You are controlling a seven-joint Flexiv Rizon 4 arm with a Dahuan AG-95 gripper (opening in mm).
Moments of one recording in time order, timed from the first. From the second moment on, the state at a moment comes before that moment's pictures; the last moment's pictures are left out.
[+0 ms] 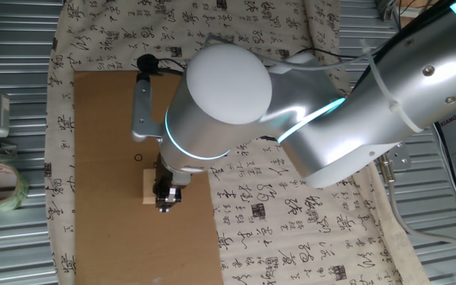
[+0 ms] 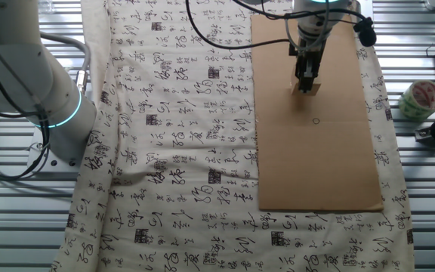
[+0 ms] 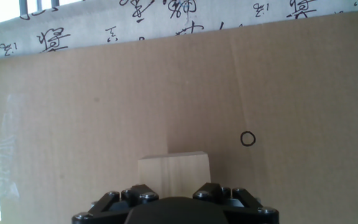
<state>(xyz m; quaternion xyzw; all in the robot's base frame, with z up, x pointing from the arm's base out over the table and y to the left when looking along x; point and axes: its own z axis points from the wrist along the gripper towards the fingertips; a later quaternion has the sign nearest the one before) 0.573 0.116 0.068 0.06 1.00 0.00 0.06</state>
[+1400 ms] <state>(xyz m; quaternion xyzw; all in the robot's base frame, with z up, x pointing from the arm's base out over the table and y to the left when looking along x) 0.597 0.078 0.064 0.03 1.00 0.01 0.06</state>
